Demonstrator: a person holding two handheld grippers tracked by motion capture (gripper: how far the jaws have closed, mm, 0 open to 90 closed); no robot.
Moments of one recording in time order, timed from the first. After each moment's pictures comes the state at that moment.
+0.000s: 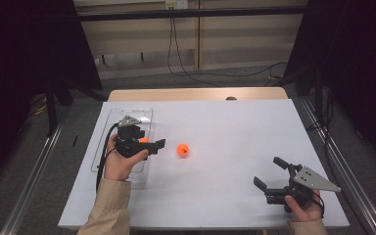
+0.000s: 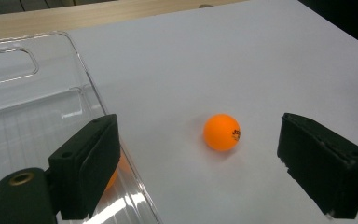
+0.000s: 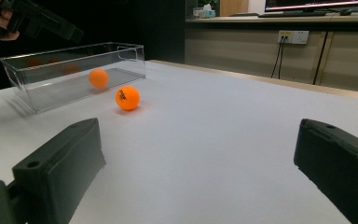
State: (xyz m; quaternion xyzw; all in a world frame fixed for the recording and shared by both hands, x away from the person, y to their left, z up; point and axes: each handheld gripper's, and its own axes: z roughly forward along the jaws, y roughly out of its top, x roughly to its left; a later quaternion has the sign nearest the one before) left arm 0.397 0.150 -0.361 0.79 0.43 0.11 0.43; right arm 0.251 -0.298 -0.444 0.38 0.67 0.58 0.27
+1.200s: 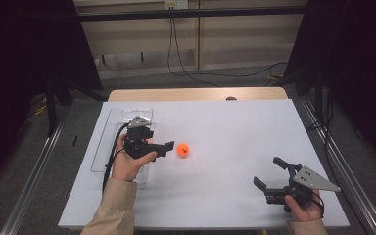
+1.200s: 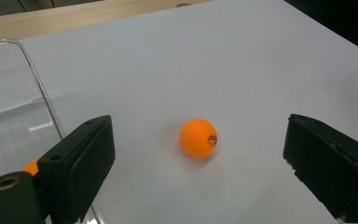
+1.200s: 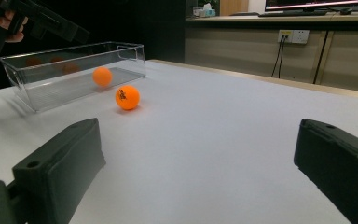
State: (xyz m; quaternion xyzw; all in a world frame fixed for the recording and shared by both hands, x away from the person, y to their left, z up) left arm 0.396 0.128 -0.365 0.80 0.40 0.10 0.44; right arm 0.251 -0.298 -0.444 0.38 0.67 0.58 0.27
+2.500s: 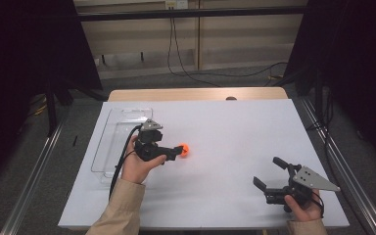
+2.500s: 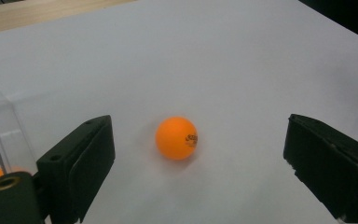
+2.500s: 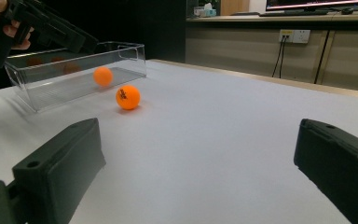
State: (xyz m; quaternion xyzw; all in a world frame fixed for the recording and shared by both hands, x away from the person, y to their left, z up) left arm 0.393 0.104 -0.375 0.81 0.38 0.09 0.43; right arm 0.252 -0.297 -0.444 0.38 0.67 0.58 0.27
